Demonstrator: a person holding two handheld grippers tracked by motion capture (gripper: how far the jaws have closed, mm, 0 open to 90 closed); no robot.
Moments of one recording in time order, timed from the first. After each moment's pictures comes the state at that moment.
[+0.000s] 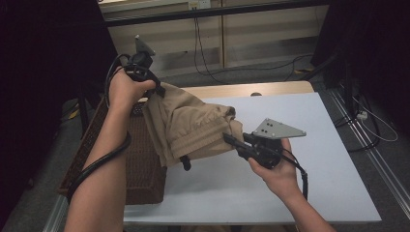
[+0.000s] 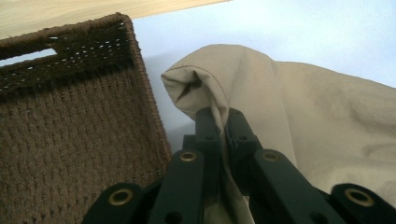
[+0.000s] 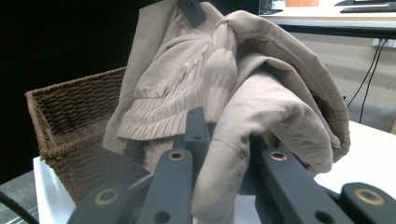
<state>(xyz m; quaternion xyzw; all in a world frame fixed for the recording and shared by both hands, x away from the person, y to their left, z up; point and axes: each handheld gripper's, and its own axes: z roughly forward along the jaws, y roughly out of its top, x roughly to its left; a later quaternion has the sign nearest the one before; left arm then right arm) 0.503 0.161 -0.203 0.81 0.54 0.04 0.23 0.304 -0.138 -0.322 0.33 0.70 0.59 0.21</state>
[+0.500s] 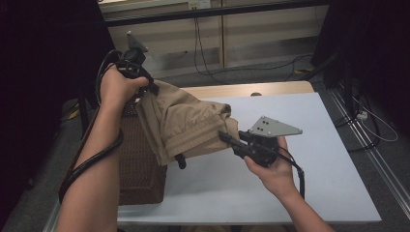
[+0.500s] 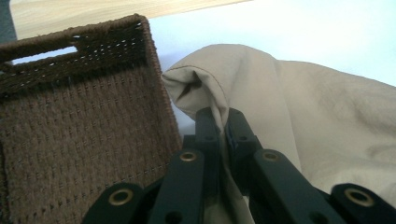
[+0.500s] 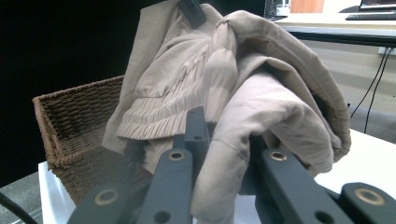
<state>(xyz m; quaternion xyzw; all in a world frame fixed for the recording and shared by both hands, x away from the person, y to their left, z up) 0.501 0.175 -0.191 0.80 0.55 0.04 0.23 0.306 -0.129 -0.314 0.32 0.70 0.60 0.21</state>
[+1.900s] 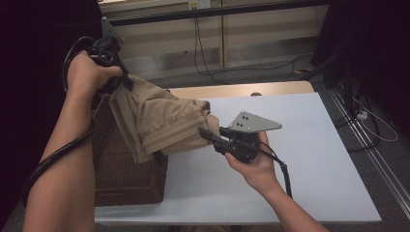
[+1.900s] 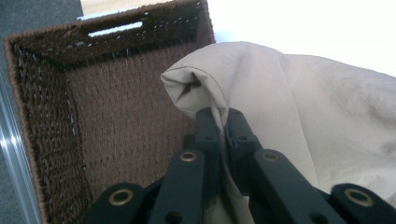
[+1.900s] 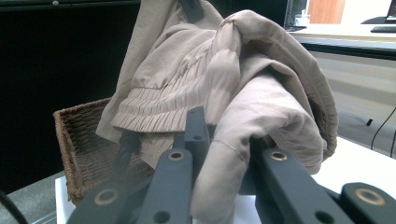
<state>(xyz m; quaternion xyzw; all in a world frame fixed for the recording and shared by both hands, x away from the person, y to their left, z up) 0.503 0.219 -0.152 0.80 0.58 0.06 0.16 0.313 -0.090 -0.300 0.30 0.70 0.61 0.20</state>
